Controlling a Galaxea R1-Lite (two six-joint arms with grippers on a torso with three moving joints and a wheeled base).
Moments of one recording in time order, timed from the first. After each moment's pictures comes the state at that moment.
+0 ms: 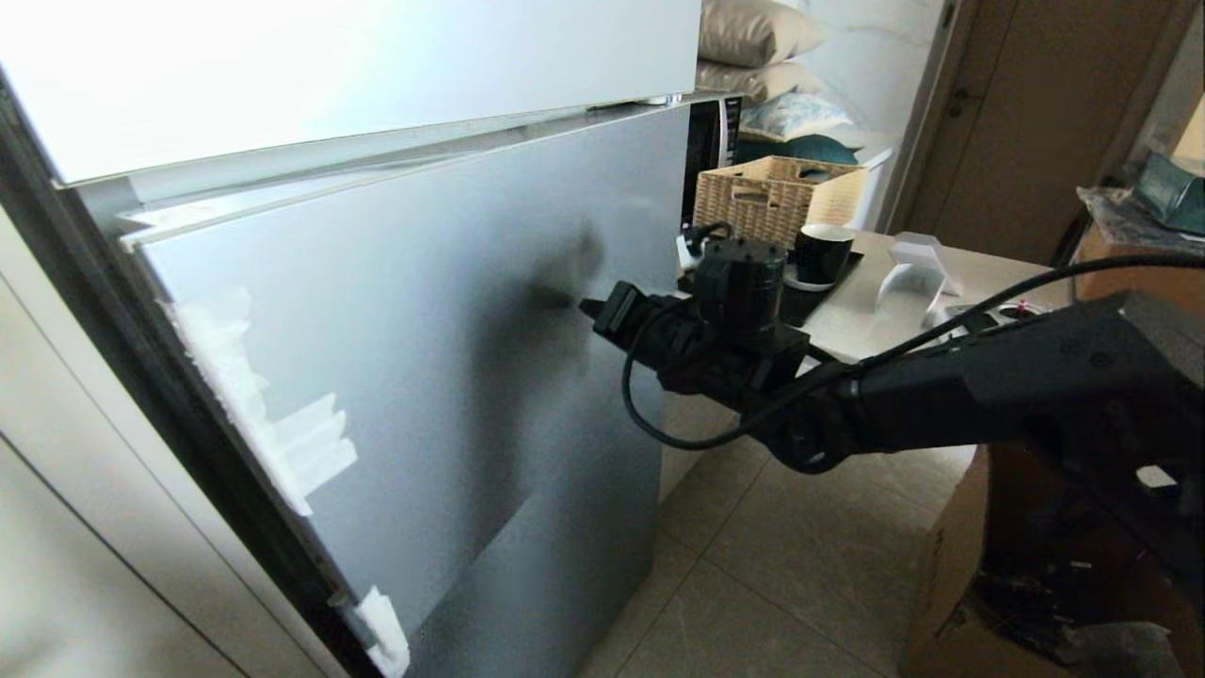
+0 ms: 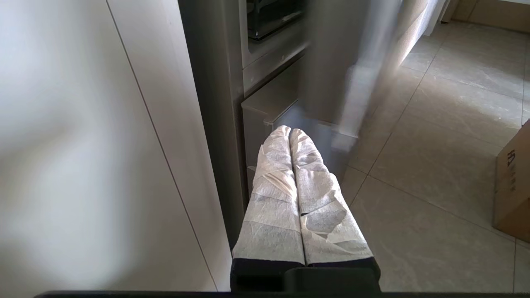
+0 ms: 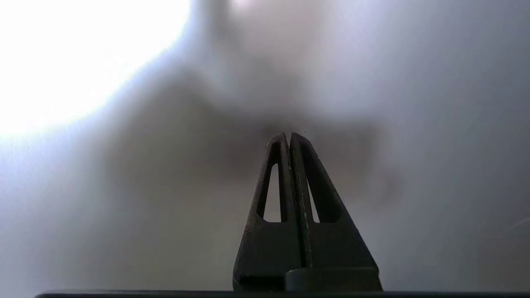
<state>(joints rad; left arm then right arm) 0.00 0.00 -0.01 0.02 0.00 0.00 0.65 2.23 -1.56 -0.71 0.11 0.75</state>
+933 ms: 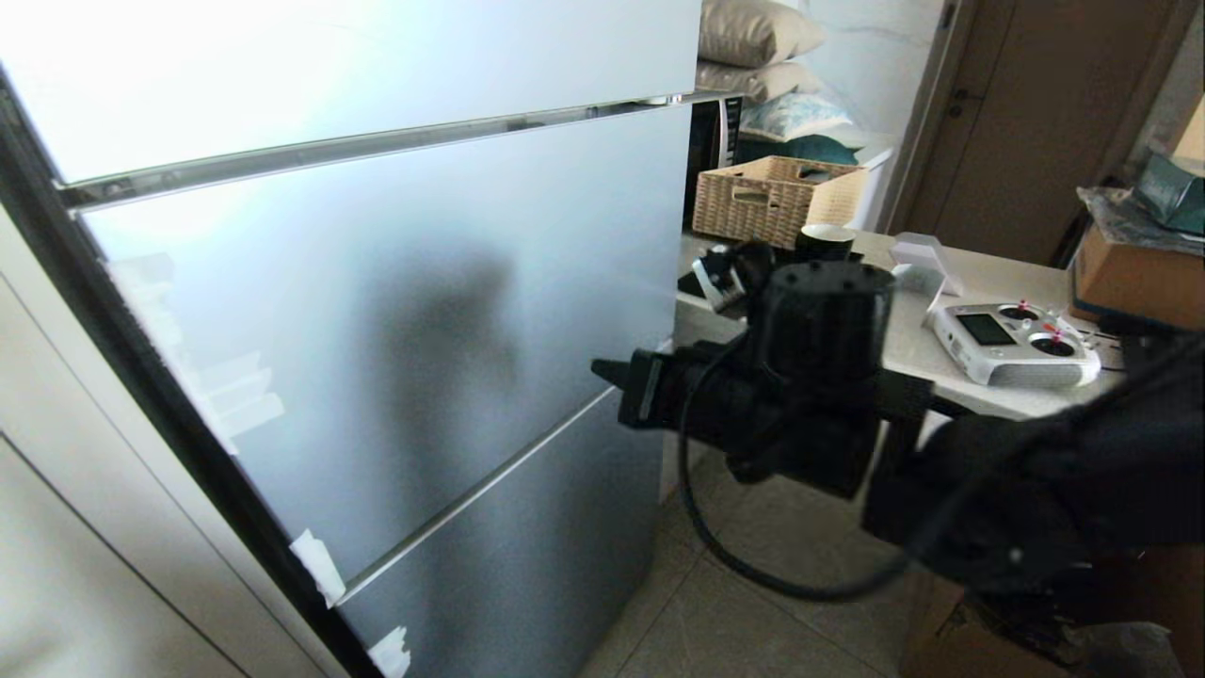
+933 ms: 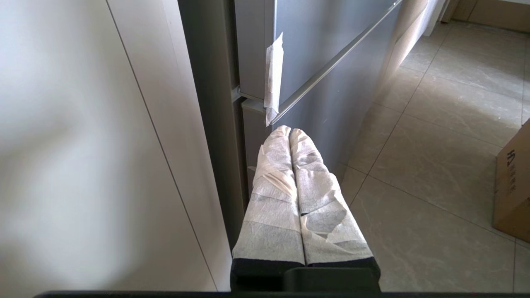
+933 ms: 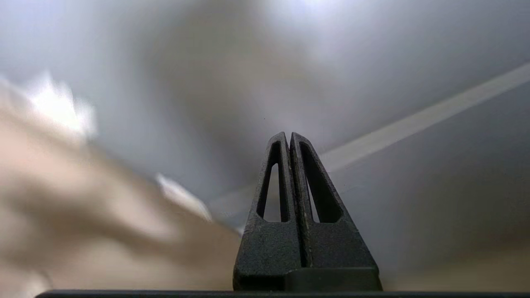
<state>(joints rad) 0.00 0.00 -0.01 0.02 0.00 0.00 0.77 1.87 -1.07 -0.72 0.05 0.46</state>
